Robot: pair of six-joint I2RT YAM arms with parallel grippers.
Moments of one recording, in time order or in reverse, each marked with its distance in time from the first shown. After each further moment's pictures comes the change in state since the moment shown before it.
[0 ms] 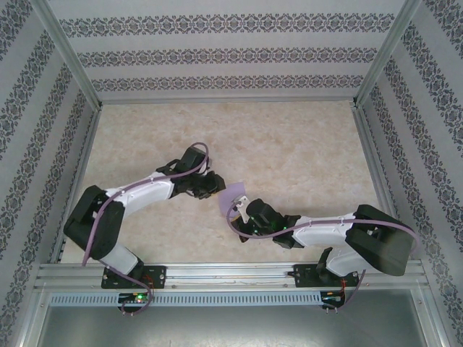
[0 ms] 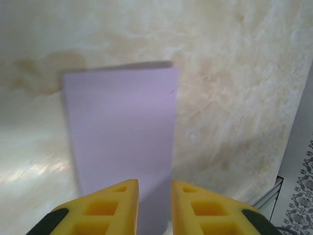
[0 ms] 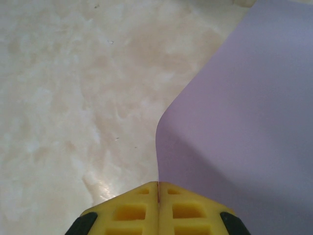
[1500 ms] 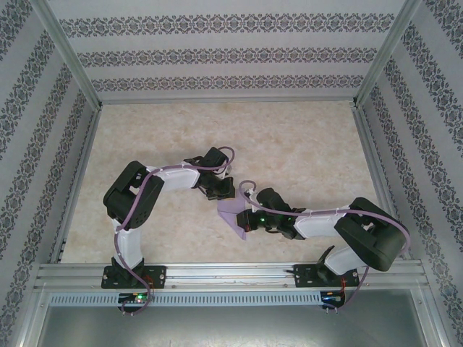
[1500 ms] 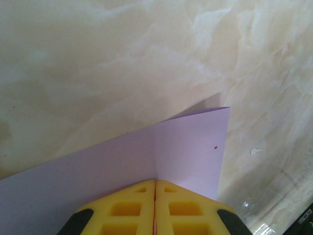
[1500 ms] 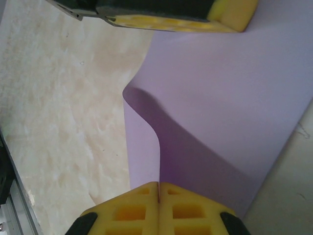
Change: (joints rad) left arm -0.047 0.338 0.197 -0.091 0.042 0.241; right arm -0.213 0.071 -0.025 0.066 -0.270 0.285
